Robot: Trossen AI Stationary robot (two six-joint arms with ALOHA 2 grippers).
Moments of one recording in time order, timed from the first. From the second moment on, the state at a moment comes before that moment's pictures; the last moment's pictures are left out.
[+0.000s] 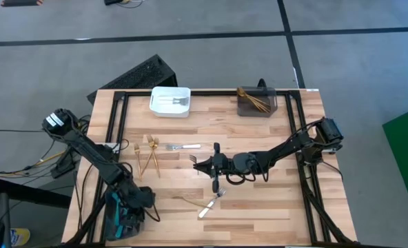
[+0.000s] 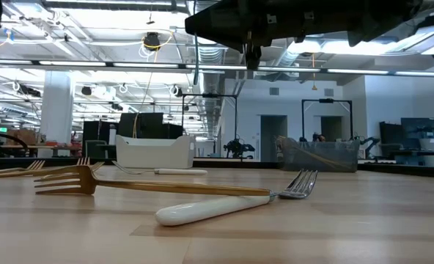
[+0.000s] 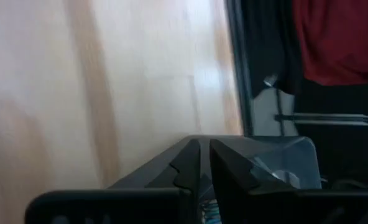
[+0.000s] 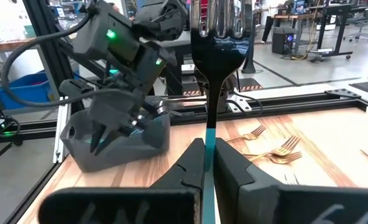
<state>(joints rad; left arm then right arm) -0.75 1.31 0.53 -0.14 0.34 -0.81 0.27 1.77 0.88 0.84 0.31 0.12</state>
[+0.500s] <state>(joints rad) -0.71 1.18 0.52 -0.08 0.23 -0.68 0.27 1.77 0.88 0.84 0.31 0.12</state>
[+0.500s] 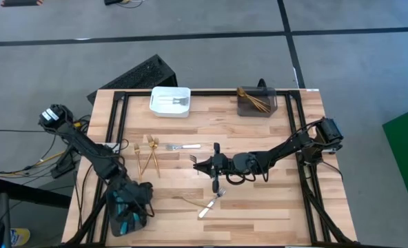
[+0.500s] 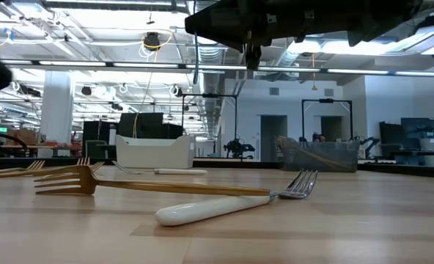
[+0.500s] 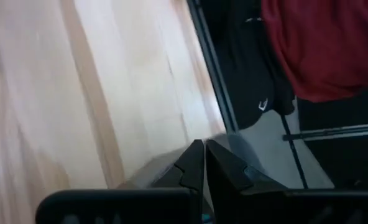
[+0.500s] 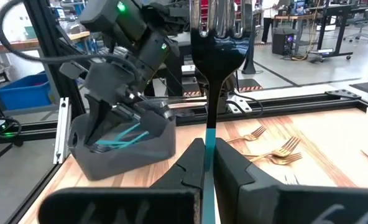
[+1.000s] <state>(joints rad) -0.64 1.02 0.52 0.06 -0.78 -0.25 0.26 1.77 0.88 0.84 0.26 0.15</state>
